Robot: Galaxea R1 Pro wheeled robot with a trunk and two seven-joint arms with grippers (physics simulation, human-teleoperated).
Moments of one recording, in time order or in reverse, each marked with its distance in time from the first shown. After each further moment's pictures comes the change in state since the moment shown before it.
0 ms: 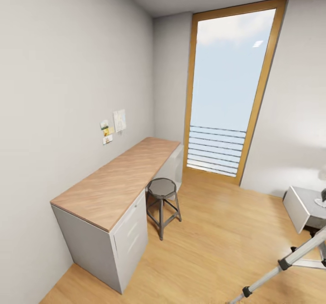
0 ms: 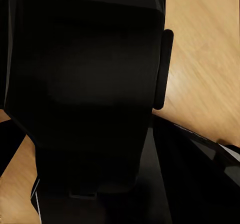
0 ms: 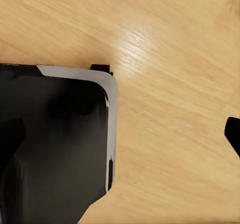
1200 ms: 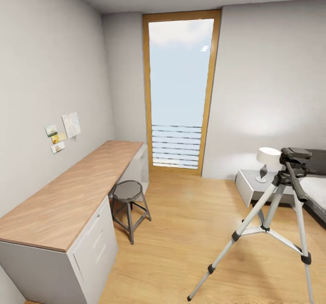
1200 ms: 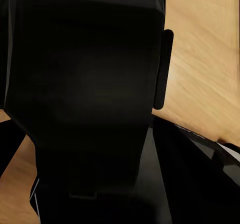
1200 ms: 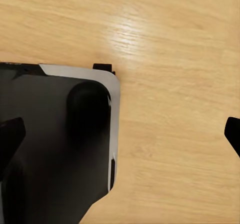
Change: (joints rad) left arm 0.000 0.005 -0.001 -0.002 -0.005 0.006 -0.014; right arm 0.000 0.005 0.001 0.000 0.002 0.003 0.001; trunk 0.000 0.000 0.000
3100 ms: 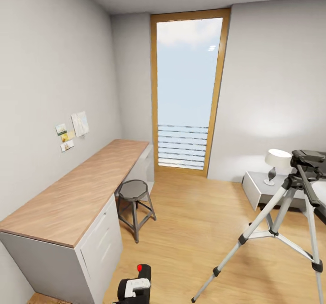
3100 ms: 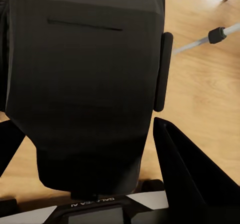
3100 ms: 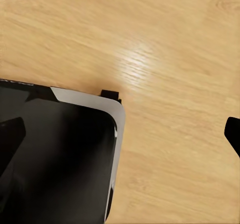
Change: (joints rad) left arm -0.003 -0.052 -0.080 -0.709 -0.243 0.369 0.030; right arm -0.001 0.039 -0.010 -0.105 0.106 0.013 0.002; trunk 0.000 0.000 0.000
